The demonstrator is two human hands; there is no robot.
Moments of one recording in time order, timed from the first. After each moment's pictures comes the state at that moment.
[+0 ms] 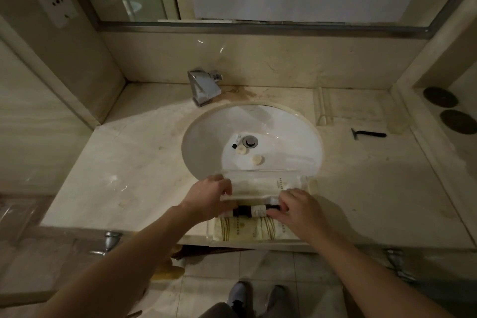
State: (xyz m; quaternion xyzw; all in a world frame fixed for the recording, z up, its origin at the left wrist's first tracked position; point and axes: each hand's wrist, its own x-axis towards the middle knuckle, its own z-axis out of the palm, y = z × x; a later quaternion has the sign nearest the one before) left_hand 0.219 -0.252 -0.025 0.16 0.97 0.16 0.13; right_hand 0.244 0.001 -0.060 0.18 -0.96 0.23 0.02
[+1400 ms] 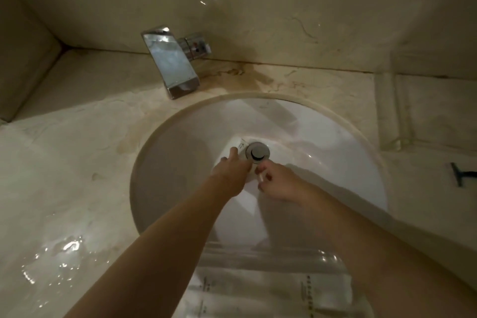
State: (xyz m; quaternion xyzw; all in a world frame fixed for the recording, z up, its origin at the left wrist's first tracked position) left_hand -0.007 -0.196 -0.196 0.07 0.97 0.07 0.21; right_hand -0.010 -0.048 -0.178 0.04 -0.86 0.36 -0.36
